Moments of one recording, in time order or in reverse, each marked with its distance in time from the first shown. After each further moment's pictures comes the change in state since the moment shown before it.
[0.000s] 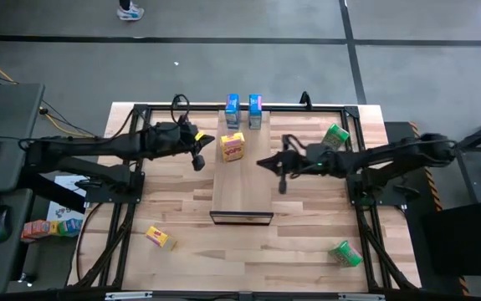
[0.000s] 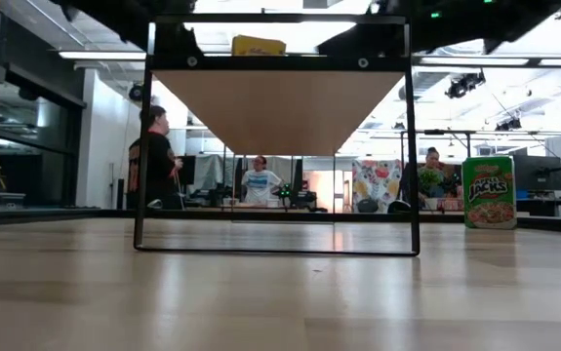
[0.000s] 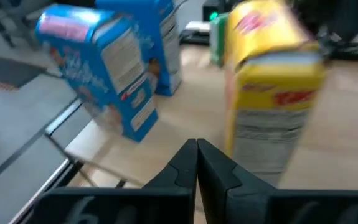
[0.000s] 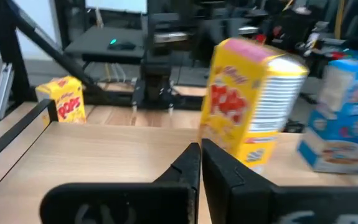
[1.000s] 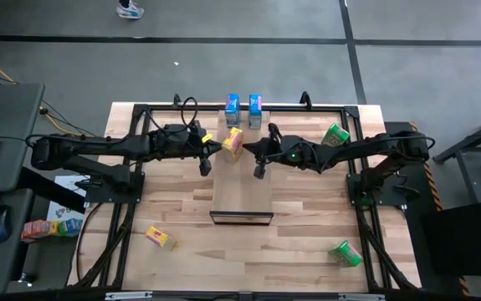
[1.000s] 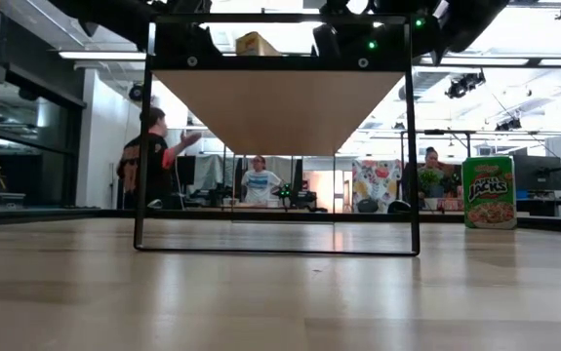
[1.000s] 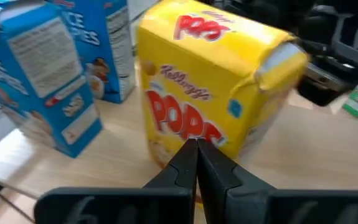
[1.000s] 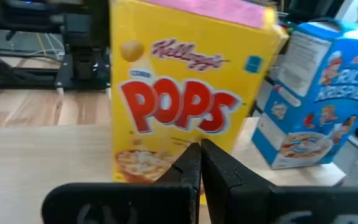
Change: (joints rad) left arm -0.009 0.108 -0.013 0.155 0.158 -0.102; right arm -0.085 0.259 0.202 -0.025 0.151 -0.019
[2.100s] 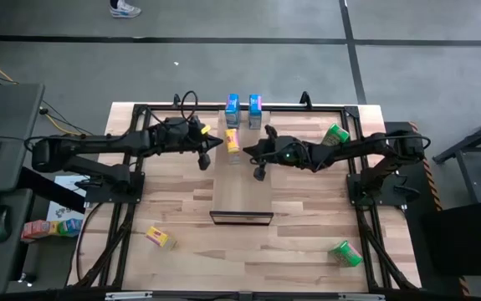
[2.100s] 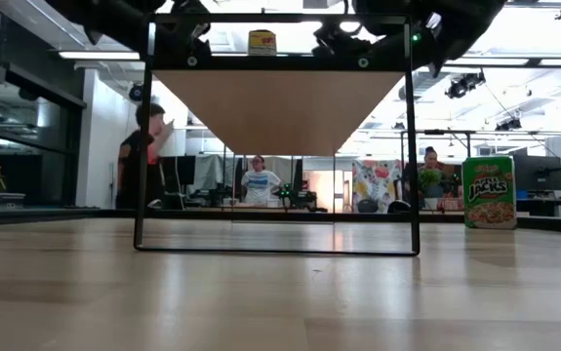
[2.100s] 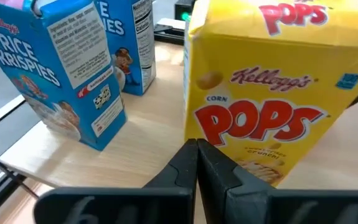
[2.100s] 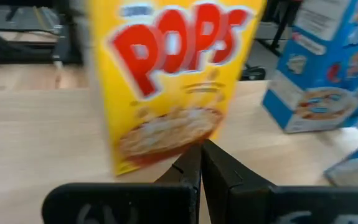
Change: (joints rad) left arm 0.095 0.005 0.000 -0.027 0.070 0.050; right arm -0.027 0.041 0.000 -0.071 -0.048 0.052
